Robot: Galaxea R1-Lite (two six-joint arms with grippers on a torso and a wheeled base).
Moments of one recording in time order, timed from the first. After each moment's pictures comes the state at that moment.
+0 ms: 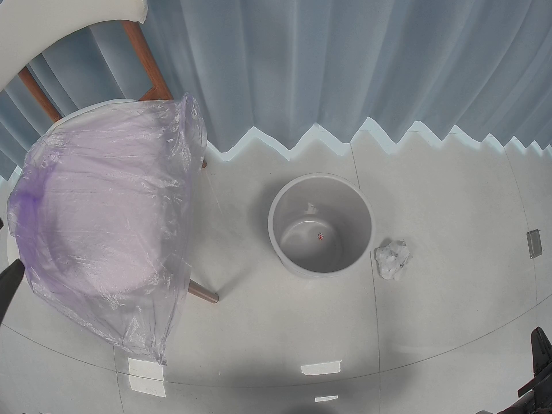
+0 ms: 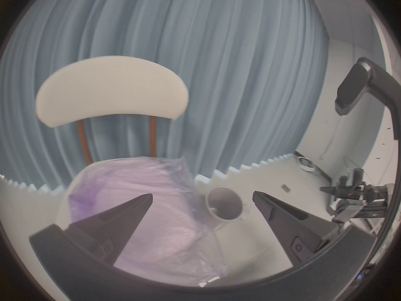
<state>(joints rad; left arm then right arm) -0.20 0.57 -0.58 -0.09 -0.27 0.02 0.00 0.02 -0.02 0.00 0.02 -0.04</state>
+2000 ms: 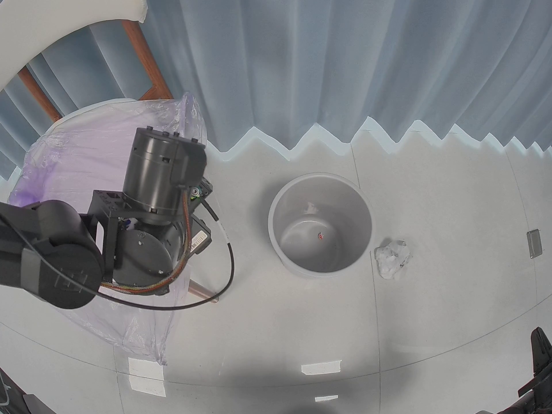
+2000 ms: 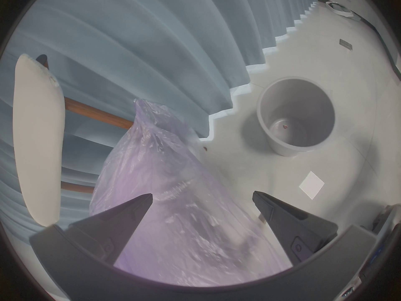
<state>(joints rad) -0.71 1.69 -1.05 -0.17 0.85 0.53 0.00 0.02 -0.02 0.00 0.02 -0.02</state>
